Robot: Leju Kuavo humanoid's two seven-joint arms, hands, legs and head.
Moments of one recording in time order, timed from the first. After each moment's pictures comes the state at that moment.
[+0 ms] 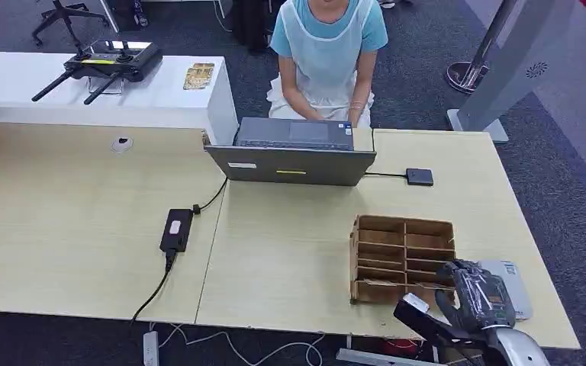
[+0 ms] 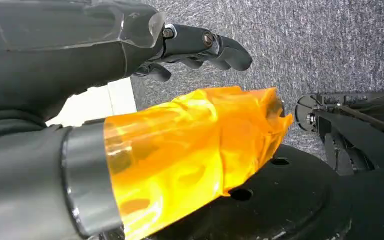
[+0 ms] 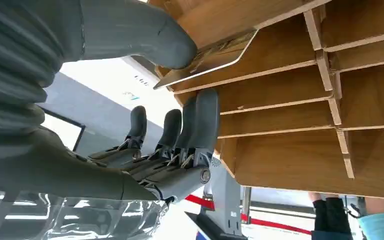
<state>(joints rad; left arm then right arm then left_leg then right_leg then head) -0.07 -0.07 -1.49 -0.10 1.53 0.14 0.00 0.16 -0.58 0.32 -1.75 1.03 -0.11 0.22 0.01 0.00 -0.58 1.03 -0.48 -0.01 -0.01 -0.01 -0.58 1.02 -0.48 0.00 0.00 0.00</state>
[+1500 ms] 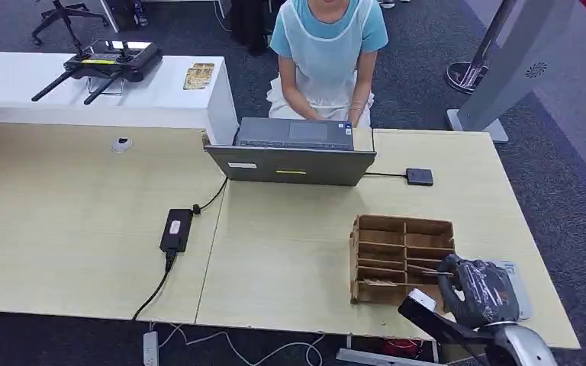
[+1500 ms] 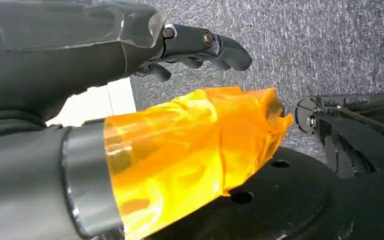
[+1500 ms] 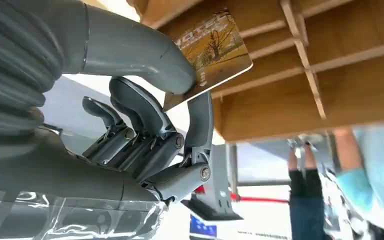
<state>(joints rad) -0.07 -0.07 -1.50 -0.10 1.53 0.14 0.00 0.16 -0.57 0.27 -1.75 0.99 -0.23 0.08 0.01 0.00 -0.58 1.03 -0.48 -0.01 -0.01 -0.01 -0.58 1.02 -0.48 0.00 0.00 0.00</state>
